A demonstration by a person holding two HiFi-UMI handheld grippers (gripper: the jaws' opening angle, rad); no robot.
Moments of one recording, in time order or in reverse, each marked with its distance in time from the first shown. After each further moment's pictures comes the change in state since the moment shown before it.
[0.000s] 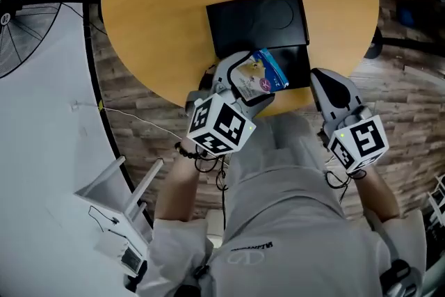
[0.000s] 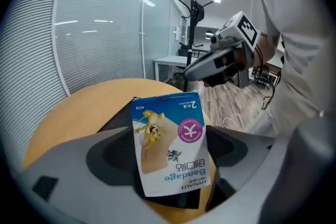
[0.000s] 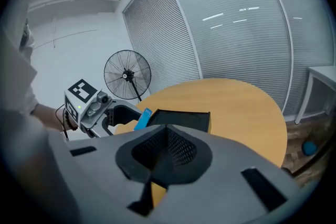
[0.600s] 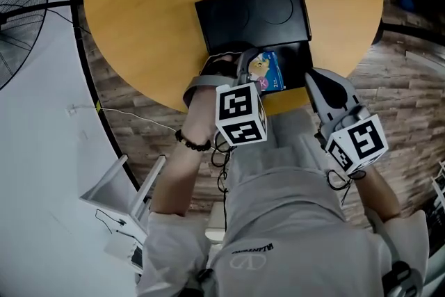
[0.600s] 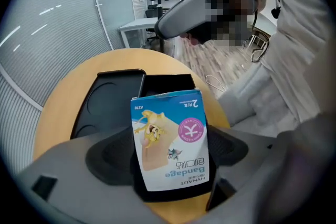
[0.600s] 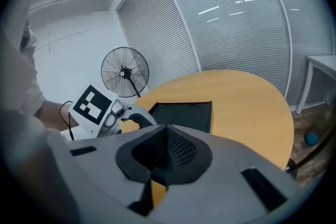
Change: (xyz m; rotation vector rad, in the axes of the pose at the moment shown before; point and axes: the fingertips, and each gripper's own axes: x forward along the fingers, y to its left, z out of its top) left arm 0.057 -0.017 -0.067 0.311 0.415 -0.193; right arm 0.022 -0.001 -0.030 0.058 0.047 0.003
